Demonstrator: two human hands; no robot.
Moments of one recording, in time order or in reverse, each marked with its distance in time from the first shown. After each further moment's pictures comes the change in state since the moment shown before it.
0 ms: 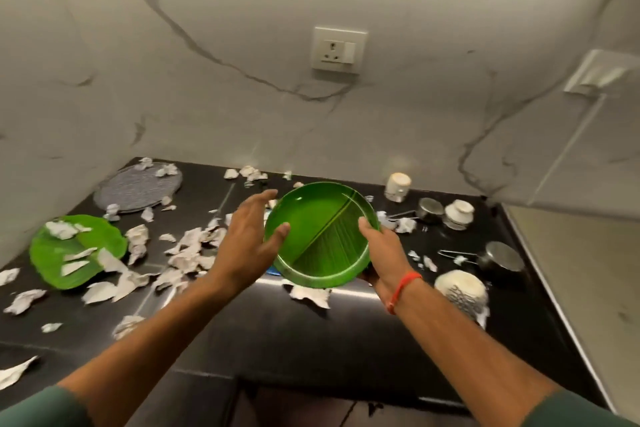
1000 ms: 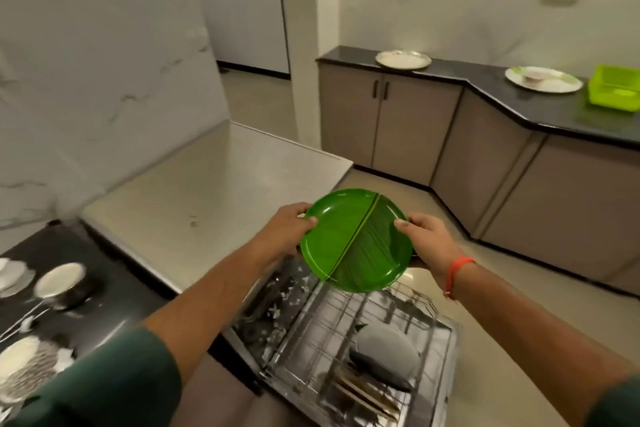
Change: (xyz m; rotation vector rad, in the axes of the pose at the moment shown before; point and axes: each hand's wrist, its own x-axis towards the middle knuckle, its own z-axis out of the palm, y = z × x) left_hand -0.241 0.552 0.440 -0.409 -1.358 0.200; right_hand -0.401 0.058 -0.625 0.084 1.103 -0.068
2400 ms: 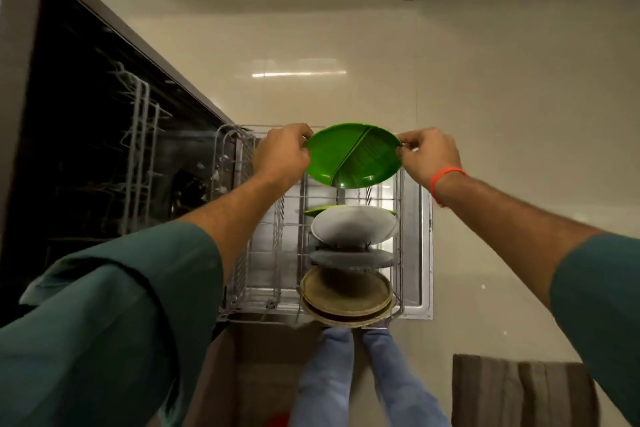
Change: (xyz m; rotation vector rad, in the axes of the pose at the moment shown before) left_hand 0.342 -0.270 0.278 0.873 -0.325 0.063; right_hand 0.268 0.380 -0.084 -0.515 0.358 0.371
